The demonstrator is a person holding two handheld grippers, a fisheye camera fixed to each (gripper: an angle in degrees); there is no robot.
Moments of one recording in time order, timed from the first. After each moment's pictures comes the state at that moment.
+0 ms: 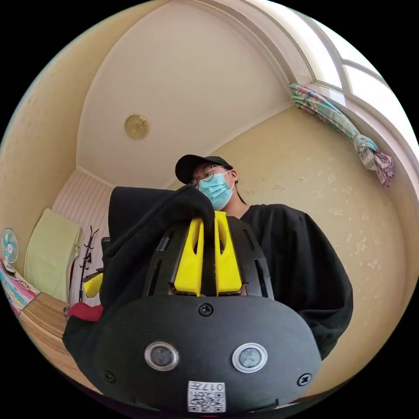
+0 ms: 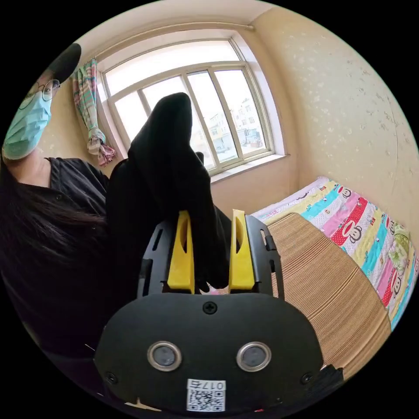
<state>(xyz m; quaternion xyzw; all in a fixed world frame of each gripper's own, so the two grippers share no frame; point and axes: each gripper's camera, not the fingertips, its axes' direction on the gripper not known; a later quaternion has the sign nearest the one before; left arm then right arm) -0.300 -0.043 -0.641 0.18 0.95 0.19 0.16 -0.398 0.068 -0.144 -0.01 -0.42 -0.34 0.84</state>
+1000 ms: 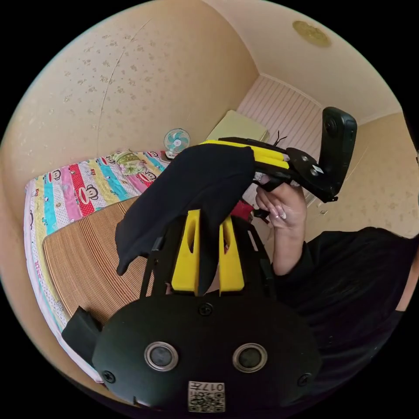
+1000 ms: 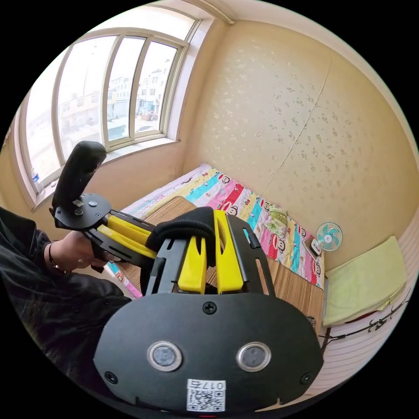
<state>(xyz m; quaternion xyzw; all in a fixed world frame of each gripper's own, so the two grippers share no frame) 0.022 0.137 -0.756 0.01 0.56 0.25 0.79 -0.478 0.105 -0.245 0.09 0.02 -0.26 0.96</state>
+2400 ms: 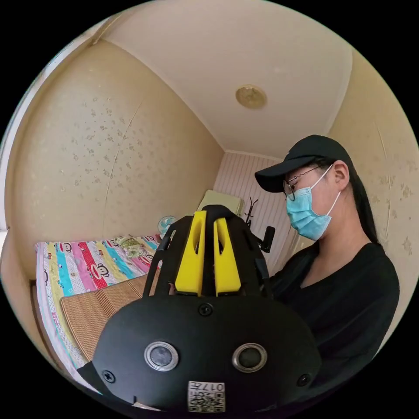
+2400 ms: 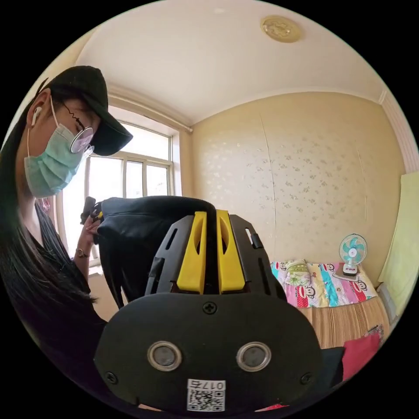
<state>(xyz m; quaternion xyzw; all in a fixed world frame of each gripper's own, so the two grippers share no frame) -0.217 -0.073 -0.837 0.25 0.59 0.16 0.75 -0.280 0.023 -0.386 0.35 -0.17 -0.14 0.91</state>
